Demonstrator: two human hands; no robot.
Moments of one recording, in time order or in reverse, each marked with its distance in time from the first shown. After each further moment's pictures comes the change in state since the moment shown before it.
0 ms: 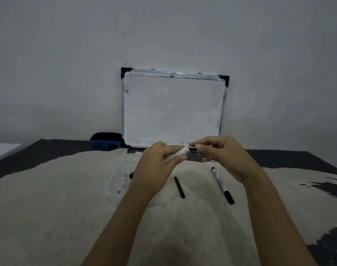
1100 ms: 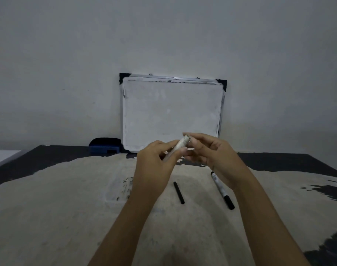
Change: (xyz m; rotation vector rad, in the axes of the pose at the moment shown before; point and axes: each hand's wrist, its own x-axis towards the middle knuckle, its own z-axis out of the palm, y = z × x) left_hand 0.003 0.015 0.001 -0.205 0.240 0.031; right_hand 0.002 -0.005 0.016 0.350 -0.037 -0.071
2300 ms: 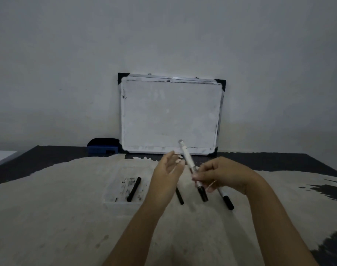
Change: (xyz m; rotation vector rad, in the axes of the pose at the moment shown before) left_hand -0.017 -0.024 0.030 -0.381 -0.186 -0.483; right_hand -0.004 0.010 -0.026 -0.479 -0.202 0.456
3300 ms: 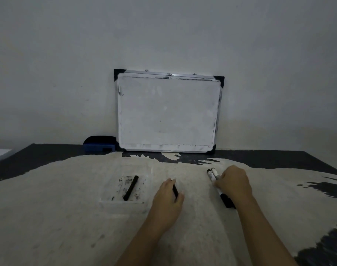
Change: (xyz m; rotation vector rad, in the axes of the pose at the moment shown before) left_hand -0.009 -0.070 0.006 0.618 -0.101 -0.051; right_hand 0.046 0.076 0.002 -0.509 0.774 0.368
